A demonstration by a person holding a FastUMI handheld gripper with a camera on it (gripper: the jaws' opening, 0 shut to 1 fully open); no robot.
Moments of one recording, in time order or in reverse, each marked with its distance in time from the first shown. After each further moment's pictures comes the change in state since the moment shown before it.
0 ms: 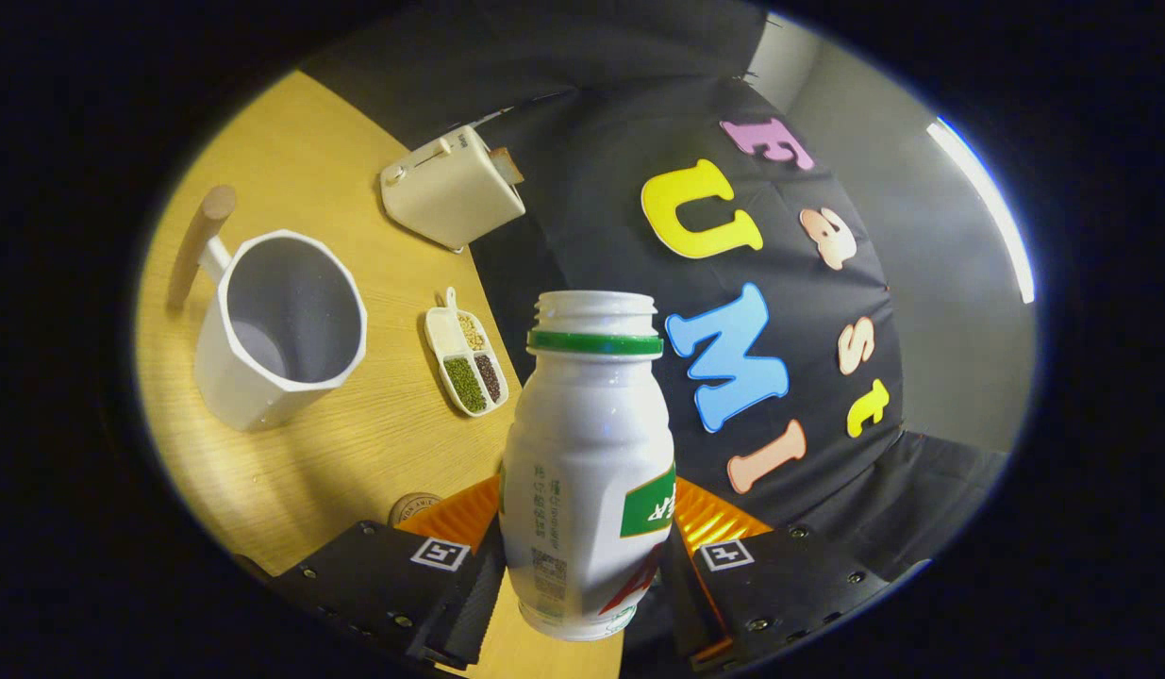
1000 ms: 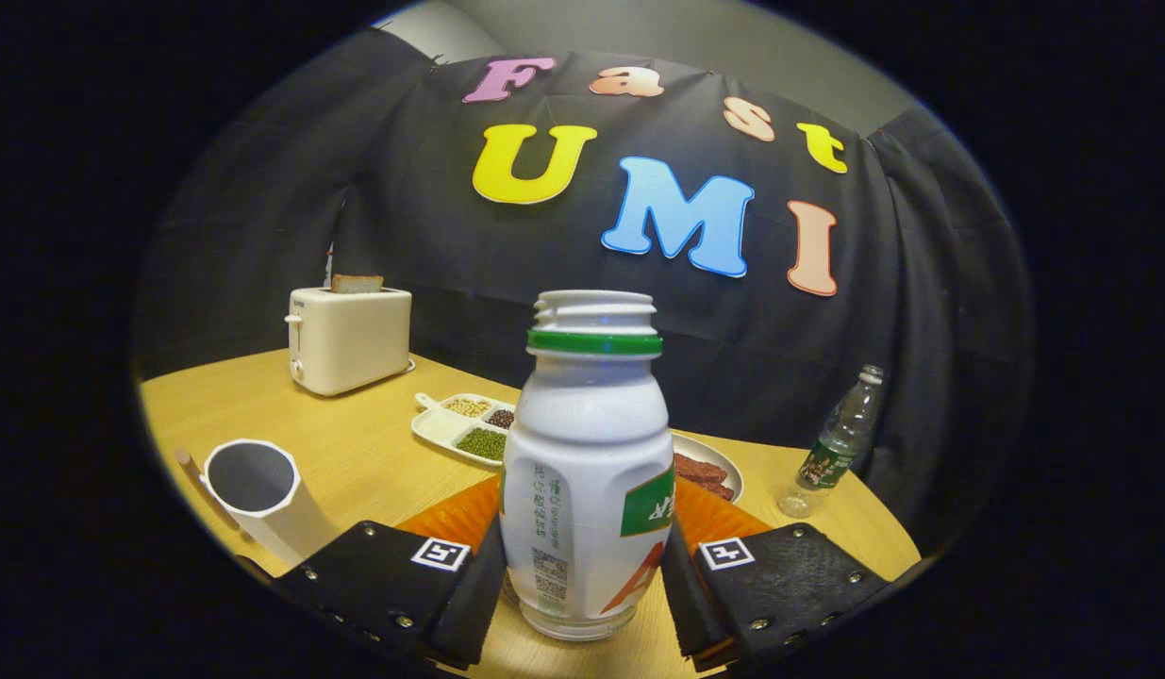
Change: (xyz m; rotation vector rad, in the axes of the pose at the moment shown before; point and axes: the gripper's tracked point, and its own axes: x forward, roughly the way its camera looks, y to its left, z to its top) arm 0.036 0.013 -0.038 0.891 0.012 0.148
